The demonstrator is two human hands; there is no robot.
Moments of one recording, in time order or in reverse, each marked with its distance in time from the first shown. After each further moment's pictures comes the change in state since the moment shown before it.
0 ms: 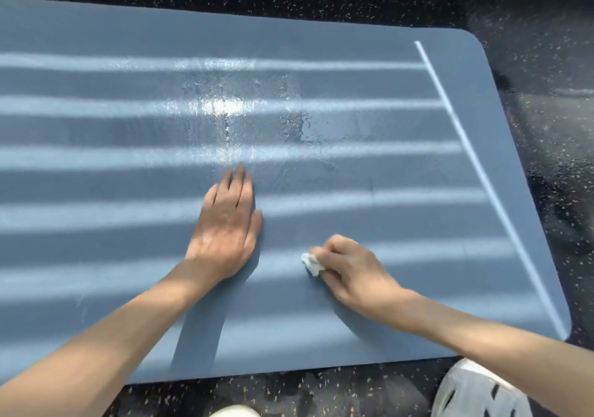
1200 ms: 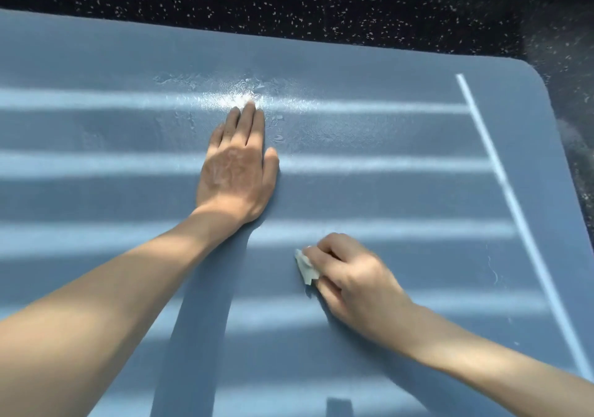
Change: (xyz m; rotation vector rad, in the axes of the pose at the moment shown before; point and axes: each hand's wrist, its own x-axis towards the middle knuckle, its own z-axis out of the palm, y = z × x) left_hand 0.205 -0.017 0.000 -0.122 0.003 -0.237; right_hand 0.124 0.056 -0.045 -0.021 0.114 -0.113
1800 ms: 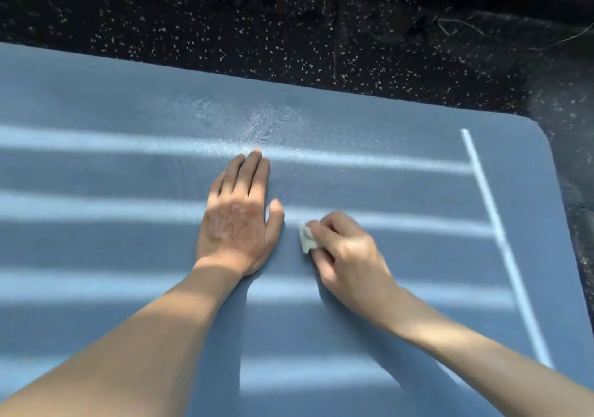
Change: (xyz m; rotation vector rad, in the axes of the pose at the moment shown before) left_hand 0.005 0.000 0.003 0.016 0.077 -0.015; right_hand 0.081 0.033 -0.017 -0.027 0.087 0.104
